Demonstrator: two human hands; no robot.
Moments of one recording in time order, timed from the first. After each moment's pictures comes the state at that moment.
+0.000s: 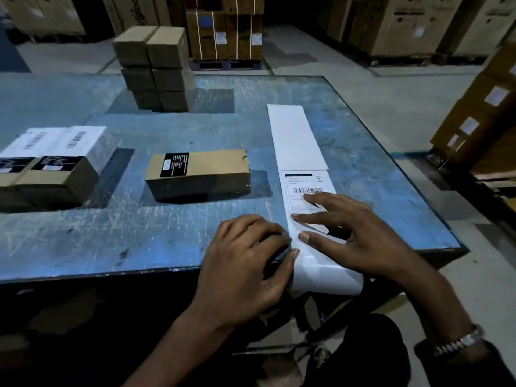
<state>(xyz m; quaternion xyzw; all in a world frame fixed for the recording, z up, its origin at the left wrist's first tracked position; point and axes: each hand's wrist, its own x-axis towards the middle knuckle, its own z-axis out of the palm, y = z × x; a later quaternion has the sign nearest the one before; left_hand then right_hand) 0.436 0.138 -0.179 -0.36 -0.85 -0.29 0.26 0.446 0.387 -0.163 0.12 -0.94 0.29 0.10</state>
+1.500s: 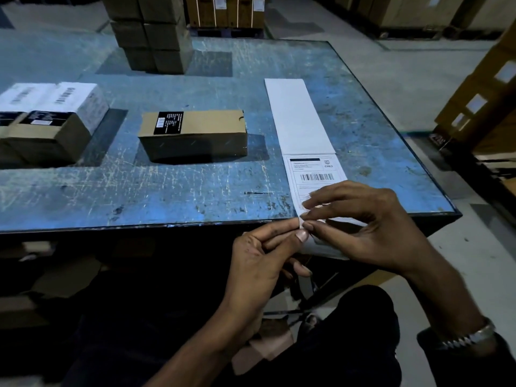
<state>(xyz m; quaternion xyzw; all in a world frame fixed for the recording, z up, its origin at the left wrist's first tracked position) 0.496 0.175 -0.204 -0.02 -0.56 -0.81 -0.17 0.489 0.378 -0.160 0.23 -0.89 0.33 0.20</state>
